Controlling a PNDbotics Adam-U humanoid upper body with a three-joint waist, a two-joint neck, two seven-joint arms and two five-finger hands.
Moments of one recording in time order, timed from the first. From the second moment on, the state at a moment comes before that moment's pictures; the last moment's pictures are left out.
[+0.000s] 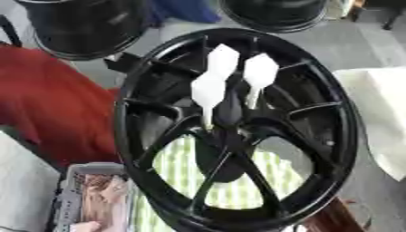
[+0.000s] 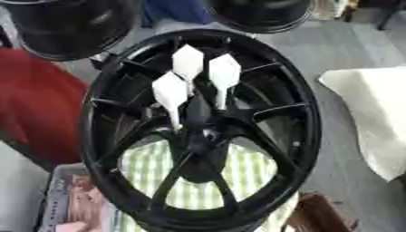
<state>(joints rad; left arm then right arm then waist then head) -0.66 1.09 0.01 -1.84 0.26 -0.18 -0.83 0.27 -0.39 -0.15 -1.99 0.19 -0.27 -0.87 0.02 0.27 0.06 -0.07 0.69</state>
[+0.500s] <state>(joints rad) -0.75 1.07 -0.09 -1.95 0.23 -0.17 -0.89 0.25 -0.38 -0.14 -1.99 0.19 -0.27 -0.87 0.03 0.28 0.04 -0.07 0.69</state>
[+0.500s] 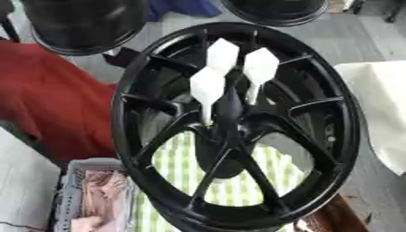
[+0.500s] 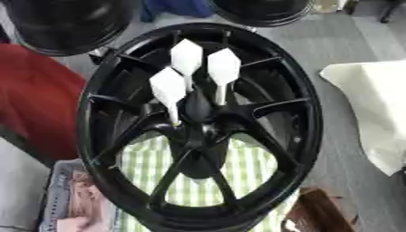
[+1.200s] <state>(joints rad) -0.95 0.92 -0.33 -1.98 0.11 -0.12 -0.91 0.24 -0.38 -0.13 -1.99 0.17 -0.27 -0.86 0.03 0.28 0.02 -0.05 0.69</state>
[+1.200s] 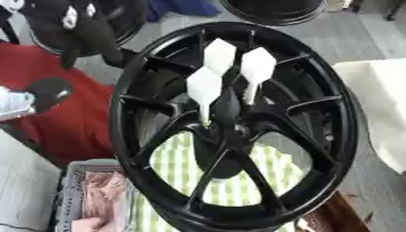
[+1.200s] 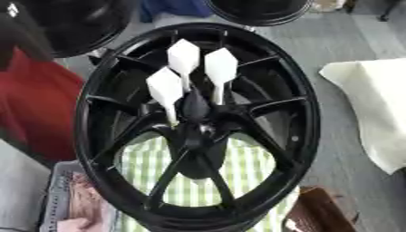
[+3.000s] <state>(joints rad) -1.11 0.70 -0.49 -1.79 -0.02 0.04 -0.91 0.18 -0.36 -0.10 -1.99 0.12 -0.27 -0.85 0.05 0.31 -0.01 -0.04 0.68</state>
